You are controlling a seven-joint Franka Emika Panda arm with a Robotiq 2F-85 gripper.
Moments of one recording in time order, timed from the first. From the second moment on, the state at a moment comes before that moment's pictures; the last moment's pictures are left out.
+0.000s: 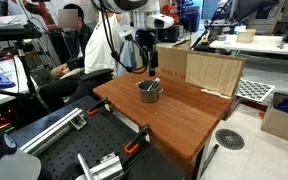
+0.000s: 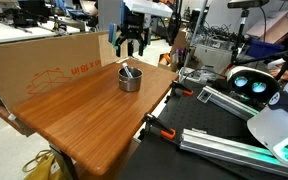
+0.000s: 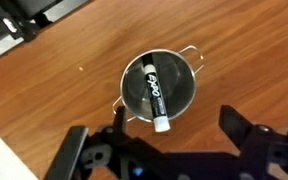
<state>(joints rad) 0.02 0.18 -0.01 -2.33 0.07 2.50 0.40</state>
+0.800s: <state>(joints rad) 0.07 0.34 -0.06 -2.21 -0.06 2.49 0.55</state>
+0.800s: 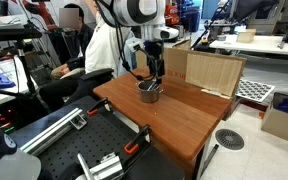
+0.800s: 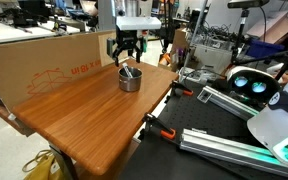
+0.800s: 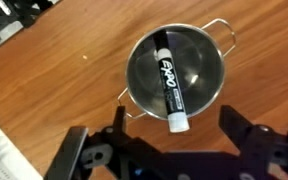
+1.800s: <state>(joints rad) 0.09 0.37 -0.08 -2.15 -0.06 2.43 0.55</state>
